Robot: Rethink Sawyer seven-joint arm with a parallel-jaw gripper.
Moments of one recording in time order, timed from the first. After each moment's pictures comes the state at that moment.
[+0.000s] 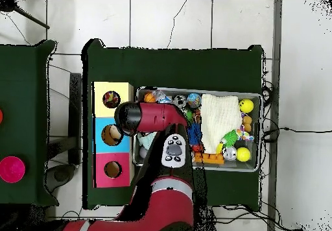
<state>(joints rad) 0.02 -0.38 -0.13 1.42 0.02 0.70 2.56</state>
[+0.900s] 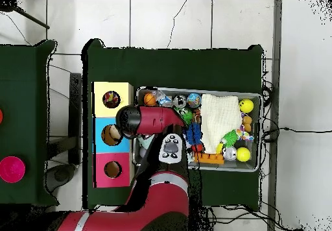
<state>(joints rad) 0.03 -0.33 -0.14 1.42 0.02 0.69 2.56</state>
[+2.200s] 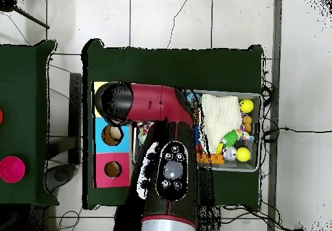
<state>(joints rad) 0.04 -0.59 -0.15 1.36 0.03 0.95 2.56</state>
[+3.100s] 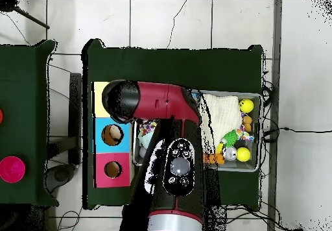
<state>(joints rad) 0.01 -0.57 -0.15 1.34 0.03 0.93 2.56</state>
